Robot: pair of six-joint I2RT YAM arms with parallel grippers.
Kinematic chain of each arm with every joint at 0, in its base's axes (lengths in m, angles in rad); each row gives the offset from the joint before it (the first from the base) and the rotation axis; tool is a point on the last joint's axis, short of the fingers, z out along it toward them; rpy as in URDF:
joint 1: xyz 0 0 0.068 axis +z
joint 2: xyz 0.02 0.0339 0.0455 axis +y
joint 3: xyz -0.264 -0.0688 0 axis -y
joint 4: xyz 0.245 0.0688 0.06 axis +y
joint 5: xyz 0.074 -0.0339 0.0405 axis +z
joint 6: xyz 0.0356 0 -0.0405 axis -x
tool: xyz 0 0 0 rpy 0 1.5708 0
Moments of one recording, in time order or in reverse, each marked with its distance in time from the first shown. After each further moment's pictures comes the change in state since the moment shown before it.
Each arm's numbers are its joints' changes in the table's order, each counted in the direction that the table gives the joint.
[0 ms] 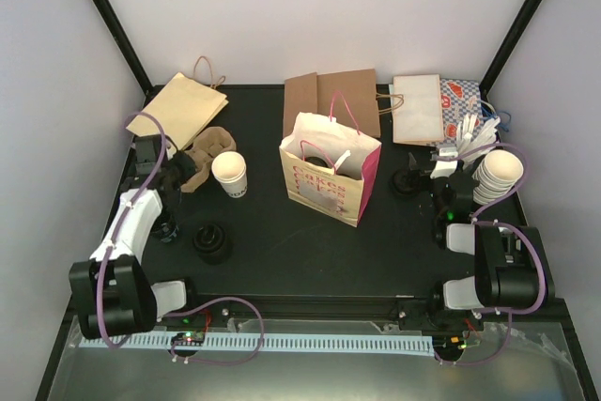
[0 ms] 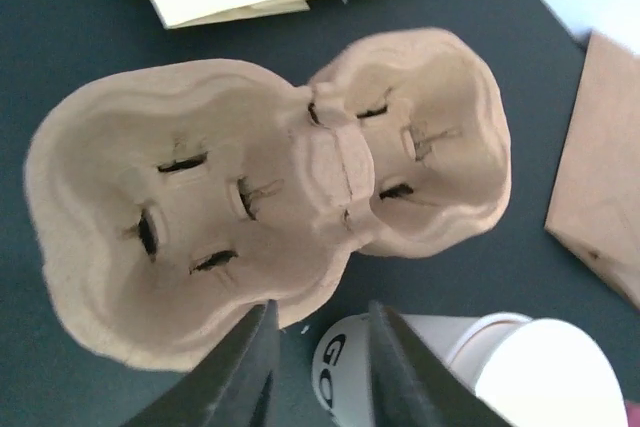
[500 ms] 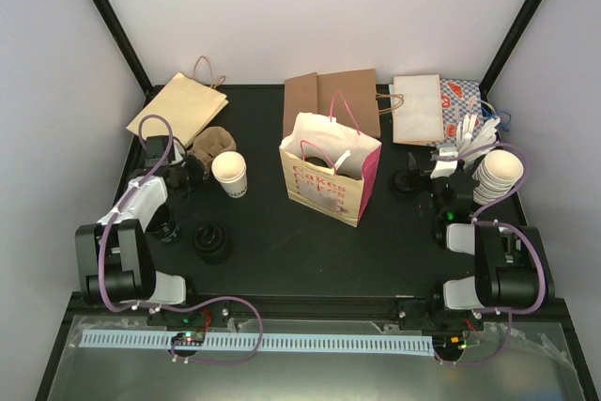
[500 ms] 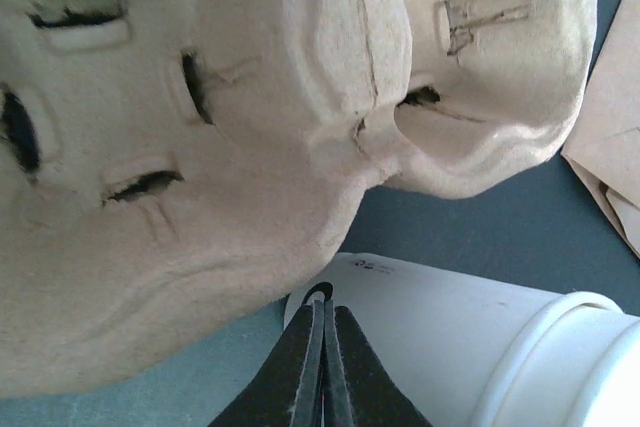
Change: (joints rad) left arm -0.008 0.203 0.028 0.007 -0.186 0.070; right arm 0.000 0.000 0.000 -0.003 0.000 0.001
